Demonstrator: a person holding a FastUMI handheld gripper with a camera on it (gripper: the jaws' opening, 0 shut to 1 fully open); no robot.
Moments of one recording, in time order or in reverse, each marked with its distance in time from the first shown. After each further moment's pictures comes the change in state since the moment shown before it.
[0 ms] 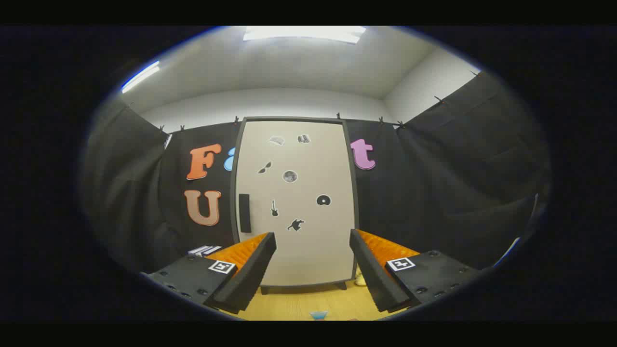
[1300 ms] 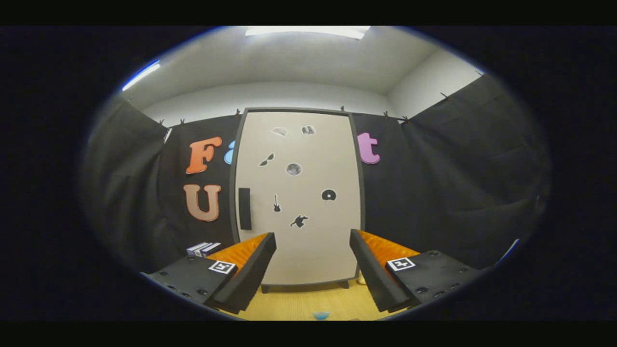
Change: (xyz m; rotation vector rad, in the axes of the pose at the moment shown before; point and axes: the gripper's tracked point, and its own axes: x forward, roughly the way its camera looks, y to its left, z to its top) arm 0.037 0.026 -0.003 -0.037 0.046 0.024
